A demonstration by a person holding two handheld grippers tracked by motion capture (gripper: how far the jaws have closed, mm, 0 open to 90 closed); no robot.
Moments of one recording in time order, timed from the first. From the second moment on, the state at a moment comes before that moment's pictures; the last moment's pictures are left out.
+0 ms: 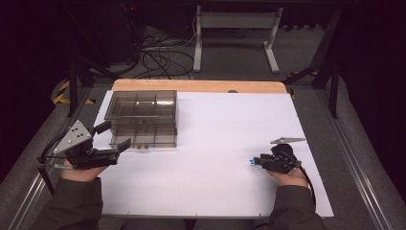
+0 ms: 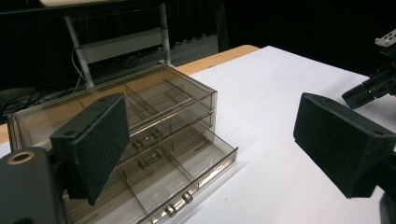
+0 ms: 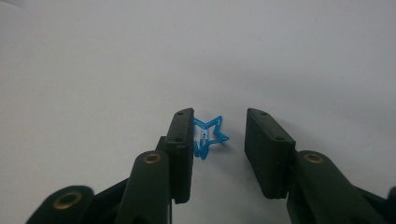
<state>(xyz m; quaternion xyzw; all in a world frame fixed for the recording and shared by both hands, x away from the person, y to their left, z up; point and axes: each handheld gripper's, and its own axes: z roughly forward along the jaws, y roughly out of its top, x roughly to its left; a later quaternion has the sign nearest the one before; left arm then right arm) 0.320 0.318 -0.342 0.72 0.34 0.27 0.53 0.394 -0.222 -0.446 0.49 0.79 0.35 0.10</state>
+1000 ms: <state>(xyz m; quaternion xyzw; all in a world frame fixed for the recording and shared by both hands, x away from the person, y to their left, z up) 0.321 0.318 -0.342 0.72 0.35 0.28 0.53 0.393 -0.208 -0.448 0.44 0.83 0.33 0.11</state>
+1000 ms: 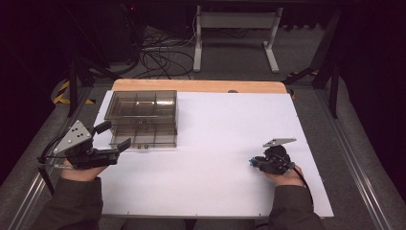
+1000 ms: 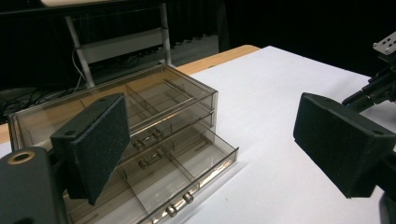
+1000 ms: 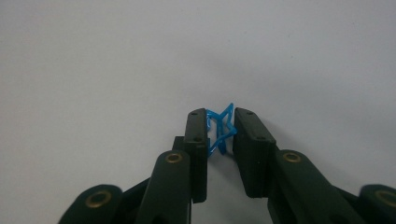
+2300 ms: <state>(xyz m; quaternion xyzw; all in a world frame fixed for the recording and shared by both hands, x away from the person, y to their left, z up) 0.321 0.317 -0.343 0.72 0.34 0.28 0.53 0.387 -0.179 -0.429 0.37 0.82 0.40 0.17</state>
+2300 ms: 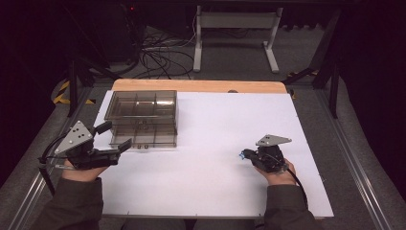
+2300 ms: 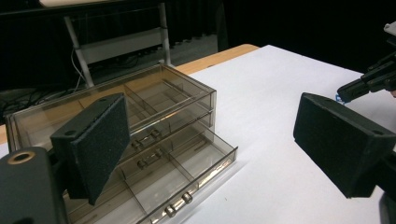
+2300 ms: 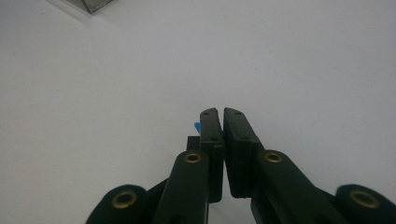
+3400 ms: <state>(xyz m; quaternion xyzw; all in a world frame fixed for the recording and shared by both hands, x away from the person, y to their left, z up) 0.319 0.319 -0.342 0.72 0.35 0.28 0.53 0.387 -0.121 -0.428 0.32 0.83 0.42 0.18</state>
